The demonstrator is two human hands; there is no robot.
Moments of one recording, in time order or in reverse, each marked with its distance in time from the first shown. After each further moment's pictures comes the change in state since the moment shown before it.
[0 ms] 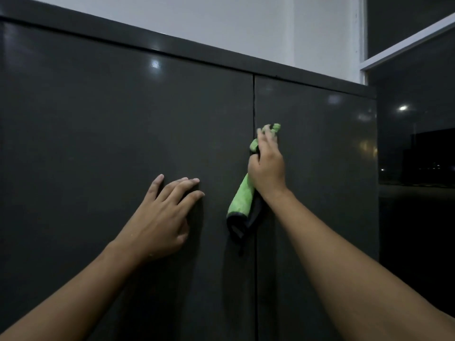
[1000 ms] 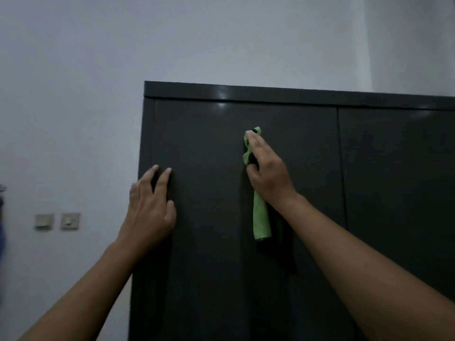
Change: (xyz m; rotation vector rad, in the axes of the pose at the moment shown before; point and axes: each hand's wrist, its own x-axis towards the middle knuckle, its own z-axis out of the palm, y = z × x) left_hand -0.083 -0.145 -0.069 -0.143 0.249 -0.590; right_hand 0.007 -0.161 0.072 0.226 -0.145 -0.432
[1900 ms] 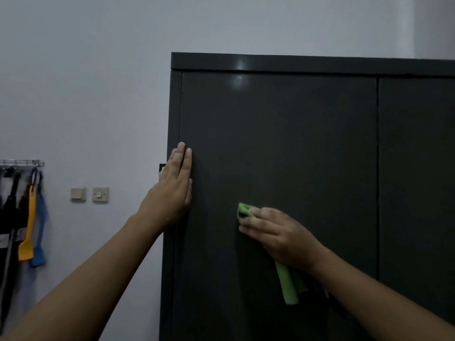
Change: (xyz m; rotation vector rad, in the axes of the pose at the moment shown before) left_hand -0.015 -0.026 -0.003 0.033 -0.136 0.076; right_hand -0.149 0.011 0.041 -0.258 -0.344 -0.690
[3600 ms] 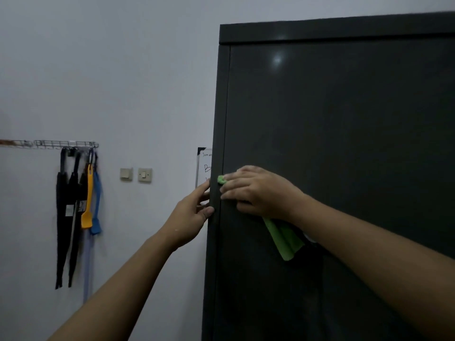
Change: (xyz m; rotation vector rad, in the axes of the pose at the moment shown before) left_hand -0.081 -0.046 0.015 -0.723 -0.184 -0.384; right_hand 0.151 -0.020 0.014 0.228 -0.202 -0.110
